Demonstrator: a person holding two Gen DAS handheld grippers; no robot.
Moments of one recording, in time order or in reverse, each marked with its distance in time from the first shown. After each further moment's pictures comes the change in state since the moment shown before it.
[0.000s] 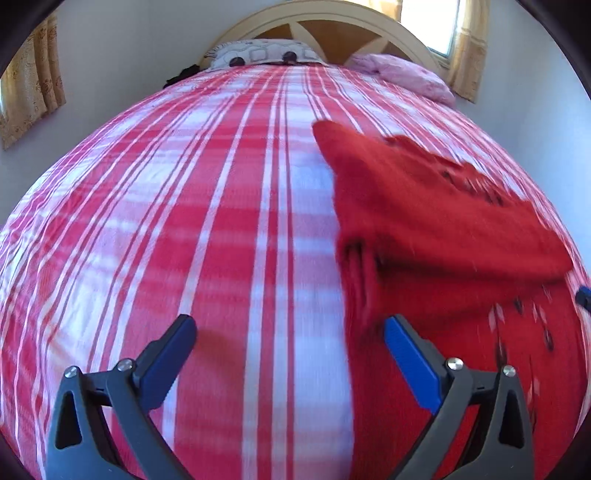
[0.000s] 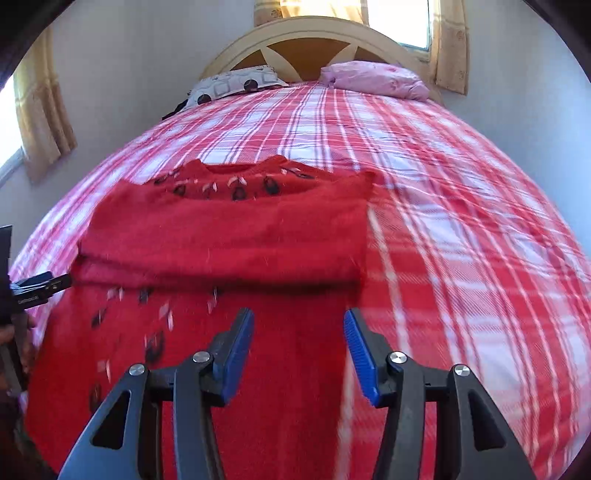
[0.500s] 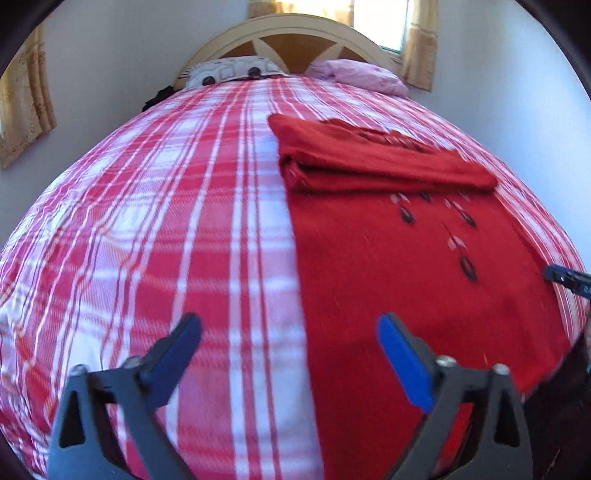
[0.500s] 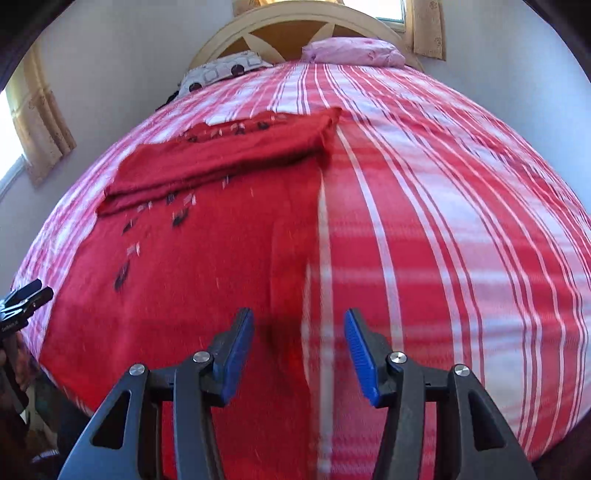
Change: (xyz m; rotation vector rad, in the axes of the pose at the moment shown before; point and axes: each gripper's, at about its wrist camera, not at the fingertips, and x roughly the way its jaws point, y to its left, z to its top) left arm -0.101 -0.012 -0.102 0.116 -0.054 -0.079; right arm -0.063 -0.009 -0.101 0.096 0.095 0.034
